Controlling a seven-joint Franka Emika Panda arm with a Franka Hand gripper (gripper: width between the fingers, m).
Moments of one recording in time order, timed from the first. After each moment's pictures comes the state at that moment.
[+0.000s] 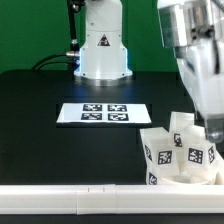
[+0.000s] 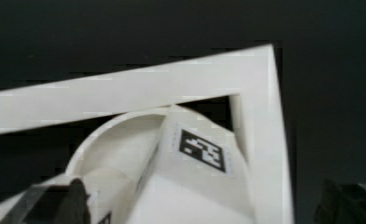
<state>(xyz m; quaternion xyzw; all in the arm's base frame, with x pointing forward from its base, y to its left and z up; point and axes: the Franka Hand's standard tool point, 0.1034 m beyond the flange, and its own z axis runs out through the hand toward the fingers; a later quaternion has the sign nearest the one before) 0.631 0.116 0.103 -0.72 0.68 0.03 0.11</state>
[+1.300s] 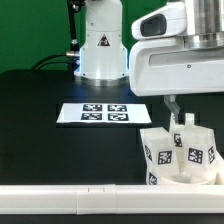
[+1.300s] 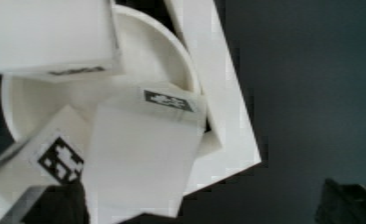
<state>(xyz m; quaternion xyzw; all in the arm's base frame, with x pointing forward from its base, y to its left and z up) 0.638 0.112 0.109 -1.00 0.03 -0.03 0.06</state>
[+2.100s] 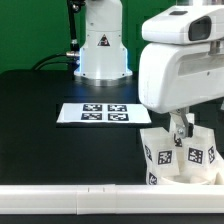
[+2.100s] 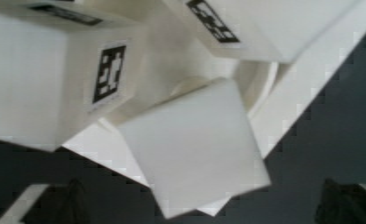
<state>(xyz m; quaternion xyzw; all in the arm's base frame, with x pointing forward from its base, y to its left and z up) 0.636 0.104 0.087 -0.93 -0.37 -0.03 -0.01</state>
